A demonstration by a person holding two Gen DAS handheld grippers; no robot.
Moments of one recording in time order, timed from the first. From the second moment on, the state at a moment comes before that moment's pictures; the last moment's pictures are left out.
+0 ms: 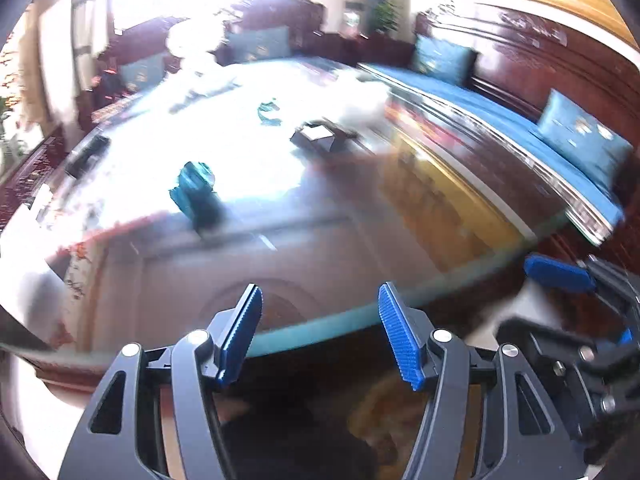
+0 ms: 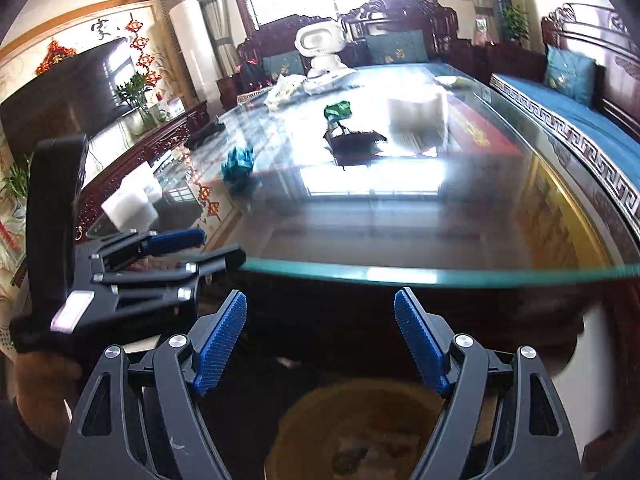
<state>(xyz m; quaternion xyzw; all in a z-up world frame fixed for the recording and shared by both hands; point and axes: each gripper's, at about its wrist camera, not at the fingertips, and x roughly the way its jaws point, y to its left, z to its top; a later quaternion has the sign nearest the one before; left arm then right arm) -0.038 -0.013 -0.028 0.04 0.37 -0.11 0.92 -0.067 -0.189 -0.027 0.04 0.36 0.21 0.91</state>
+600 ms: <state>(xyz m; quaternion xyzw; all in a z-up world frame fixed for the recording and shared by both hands) 0.093 0.052 -0.027 0.01 0.38 0.01 0.93 0.051 -0.155 -0.021 0.05 0.35 0.21 0.91</state>
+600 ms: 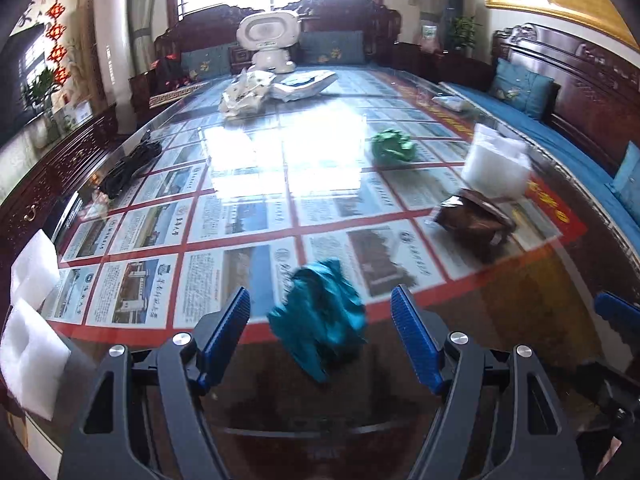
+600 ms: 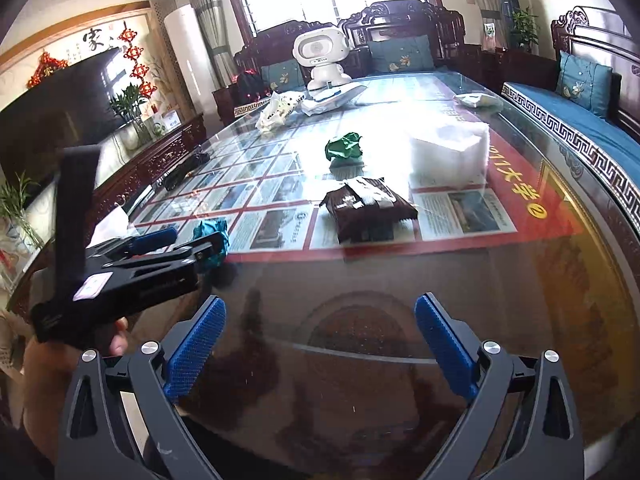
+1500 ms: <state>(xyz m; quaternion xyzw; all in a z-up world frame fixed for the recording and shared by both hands) 0.126 0.035 -0.036 -0.01 0.41 -0.05 0.91 0.165 -0.132 -0.033 0.00 0.44 0.16 0.89</state>
